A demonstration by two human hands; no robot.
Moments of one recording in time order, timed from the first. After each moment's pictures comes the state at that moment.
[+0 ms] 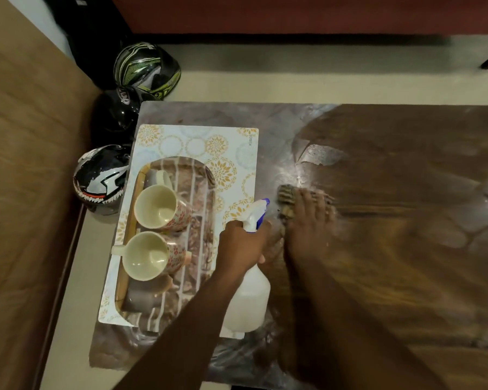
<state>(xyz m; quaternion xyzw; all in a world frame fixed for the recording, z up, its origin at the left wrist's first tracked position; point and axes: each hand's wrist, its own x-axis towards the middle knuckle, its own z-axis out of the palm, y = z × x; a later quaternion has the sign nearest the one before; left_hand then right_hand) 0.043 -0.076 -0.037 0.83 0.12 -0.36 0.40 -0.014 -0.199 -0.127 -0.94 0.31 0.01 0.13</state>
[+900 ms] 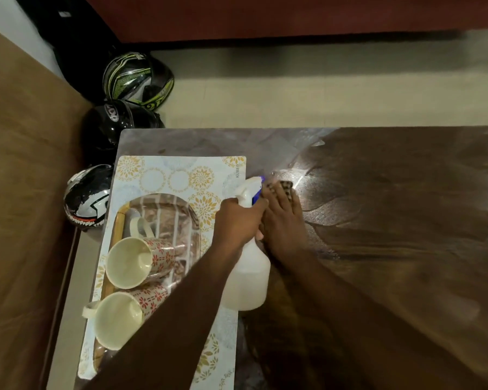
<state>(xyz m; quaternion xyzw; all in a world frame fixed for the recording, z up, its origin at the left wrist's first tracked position) 0.150 -0.162 -0.046 0.84 0.13 -0.32 0.41 0.087 -0.243 -0.141 -0.98 0.11 -0.02 0.14</state>
